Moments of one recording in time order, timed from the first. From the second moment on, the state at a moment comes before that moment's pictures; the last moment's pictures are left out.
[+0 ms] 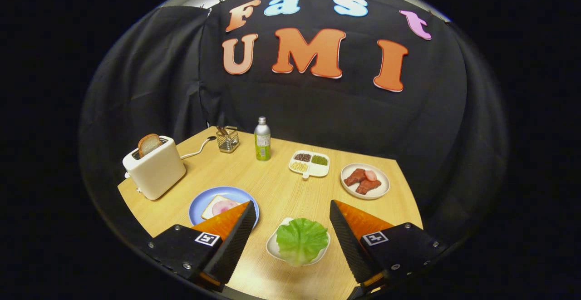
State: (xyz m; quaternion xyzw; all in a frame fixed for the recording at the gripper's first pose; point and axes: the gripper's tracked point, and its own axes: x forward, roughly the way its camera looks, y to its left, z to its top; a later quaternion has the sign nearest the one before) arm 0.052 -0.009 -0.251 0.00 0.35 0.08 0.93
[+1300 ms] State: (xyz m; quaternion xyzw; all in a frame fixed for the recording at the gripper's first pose) arm 0.023 -0.013 -0.442 0.00 0.62 0.09 0.78
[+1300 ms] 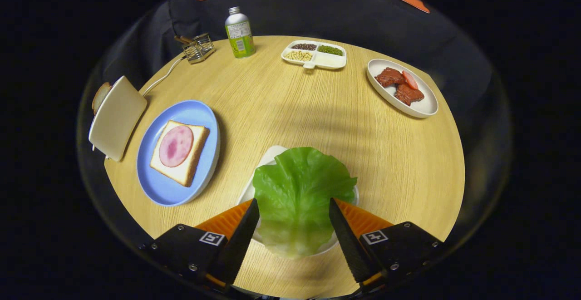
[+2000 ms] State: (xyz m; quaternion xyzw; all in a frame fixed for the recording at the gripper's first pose) arm 0.025 -0.025 -0.456 0.06 0.63 0.02 0.77
